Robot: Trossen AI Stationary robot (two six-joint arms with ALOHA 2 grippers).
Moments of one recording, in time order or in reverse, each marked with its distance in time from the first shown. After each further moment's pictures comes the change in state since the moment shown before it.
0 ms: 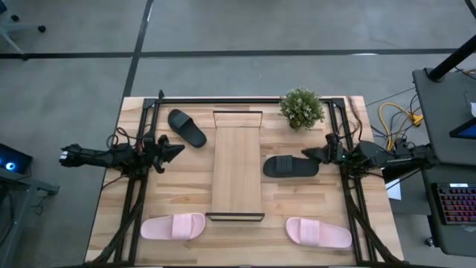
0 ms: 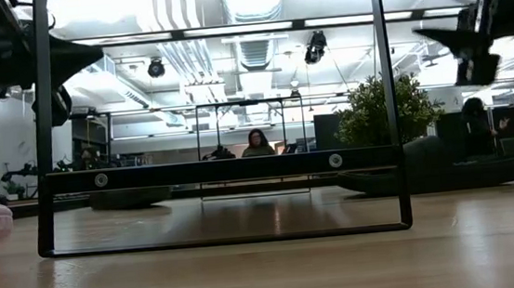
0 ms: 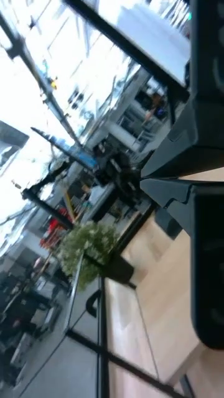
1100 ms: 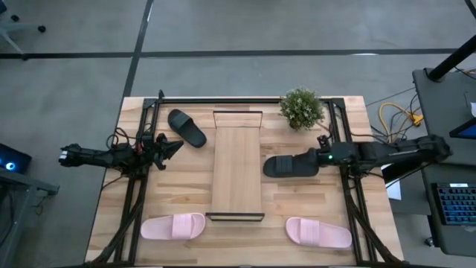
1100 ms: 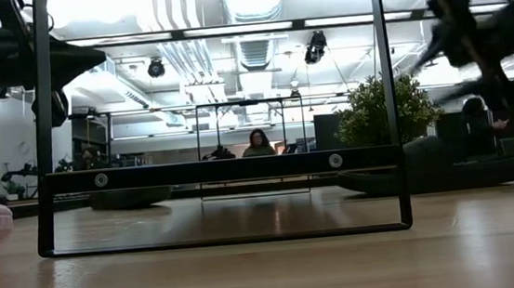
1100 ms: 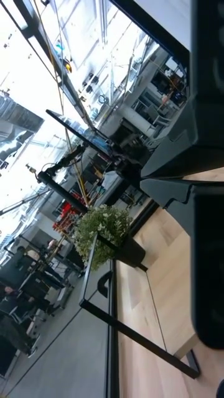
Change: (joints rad) left arm 0.000 0.011 0.000 0.023 -0.084 0.002; right arm 0.000 0.408 0.252 -0.587 0.051 0.166
